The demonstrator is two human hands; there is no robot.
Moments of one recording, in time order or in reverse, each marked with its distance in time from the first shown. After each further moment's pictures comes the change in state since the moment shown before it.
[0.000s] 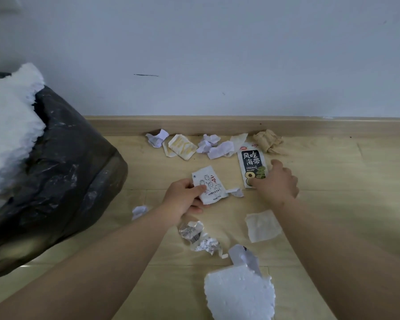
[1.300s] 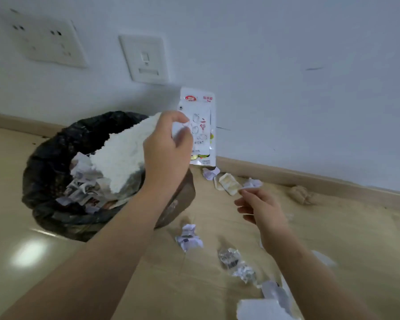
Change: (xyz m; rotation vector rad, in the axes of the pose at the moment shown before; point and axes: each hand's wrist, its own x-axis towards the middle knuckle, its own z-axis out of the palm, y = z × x) left_hand -0.156 0.123 -0.106 0.141 0.826 0.950; right_hand -0.133 -0.098 -0.017 0.881 -0.413 -0.264
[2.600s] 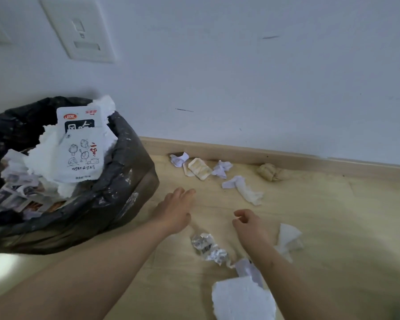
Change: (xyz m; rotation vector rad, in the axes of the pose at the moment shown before) left_hand -0.081 -0.136 0.088 0.804 -1.084 0.025; right_hand 0.006 0.079 -0.049 -0.561 0.151 0.151
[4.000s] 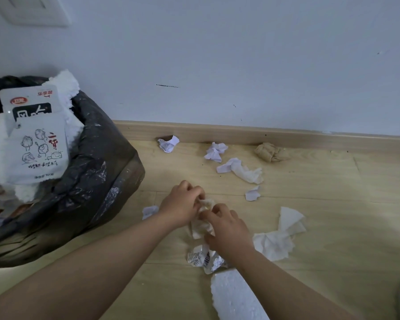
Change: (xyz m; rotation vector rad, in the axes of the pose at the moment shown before) left_hand 0.023 0.015 0.032 -0.182 0.006 0.081; right_hand 0.005 0.025 0.042 -0.713 -0.132 -0.488
